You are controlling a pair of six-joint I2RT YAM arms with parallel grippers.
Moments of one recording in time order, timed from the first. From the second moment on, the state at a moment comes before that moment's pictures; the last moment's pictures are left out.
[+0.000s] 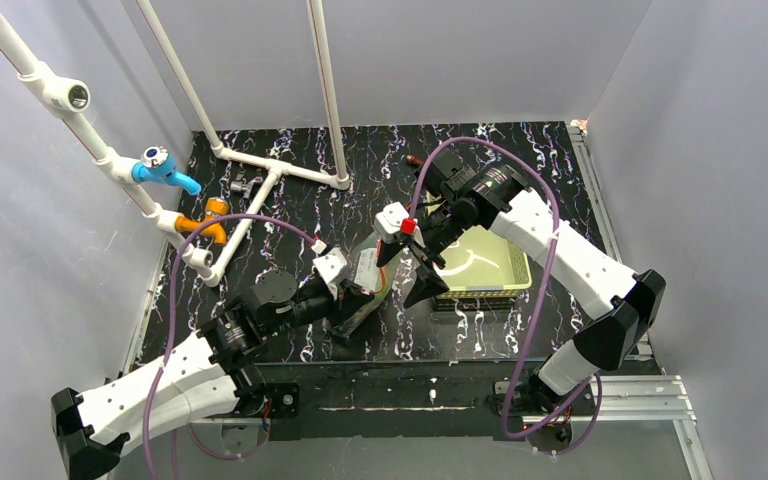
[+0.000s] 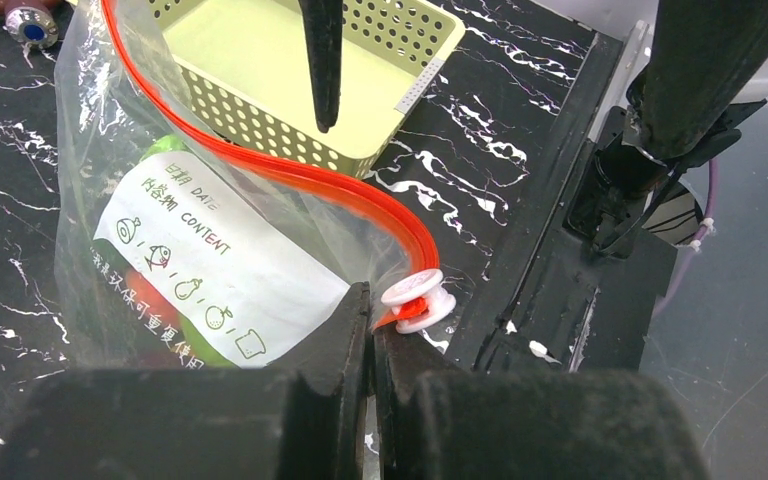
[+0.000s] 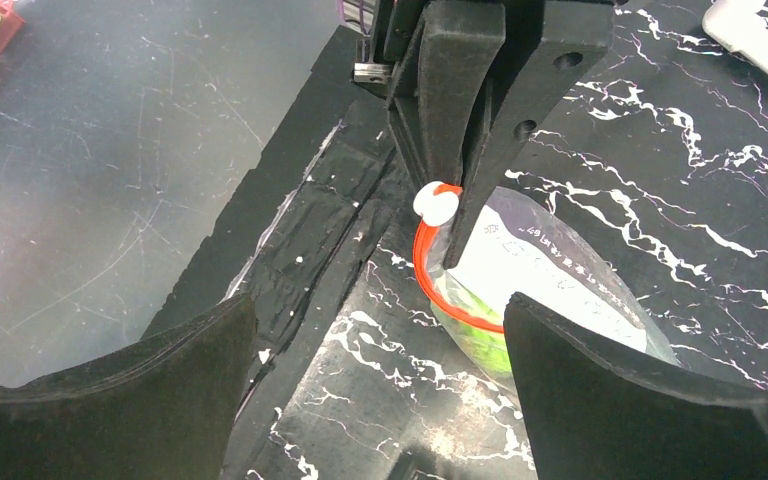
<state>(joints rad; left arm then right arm) -0.96 0.66 0.56 -0.12 0.12 -0.13 0.80 1.57 1.69 -1.30 -1.05 -1.08</state>
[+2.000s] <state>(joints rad) -0.92 0.66 0.57 -0.06 0.15 -0.24 0.93 1.61 1.70 -1.02 -0.87 -0.72</state>
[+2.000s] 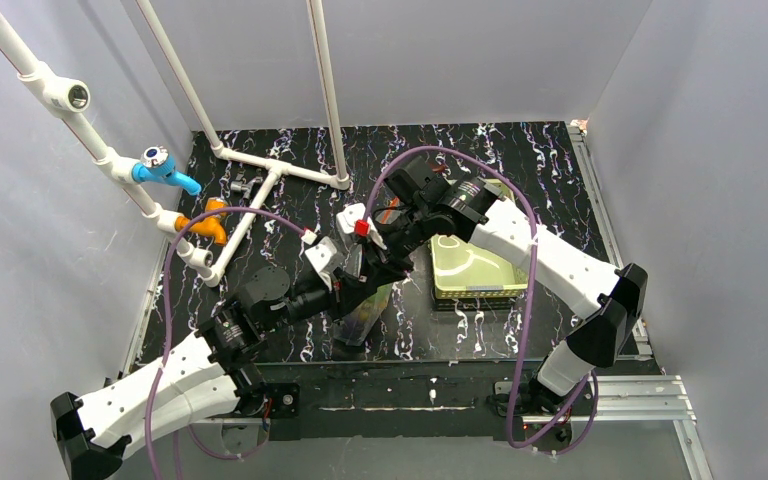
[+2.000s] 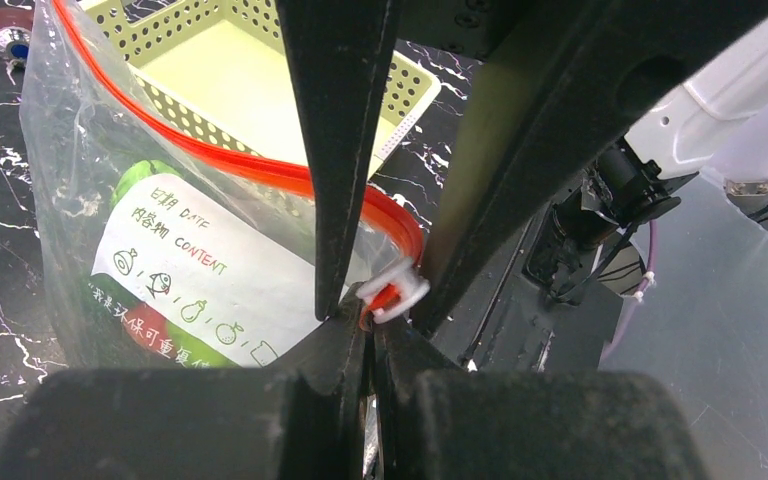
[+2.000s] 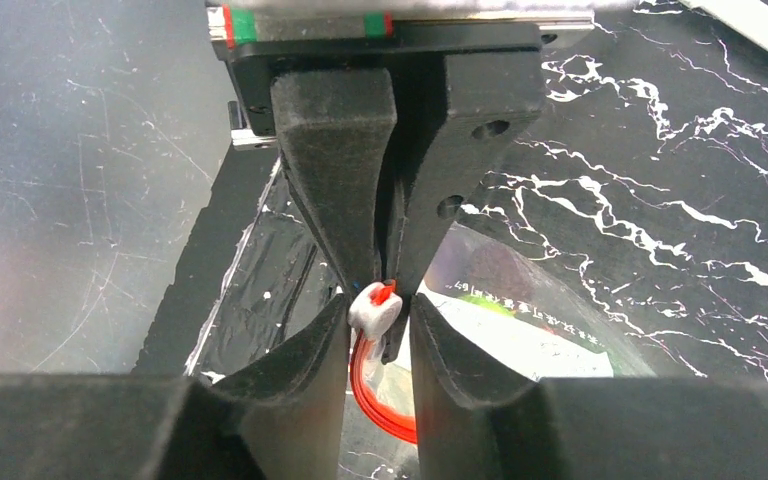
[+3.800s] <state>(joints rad) -0.92 0.56 0.63 -0.22 0.25 -0.09 0.94 1.64 1.74 -1.10 -0.88 -0.78</state>
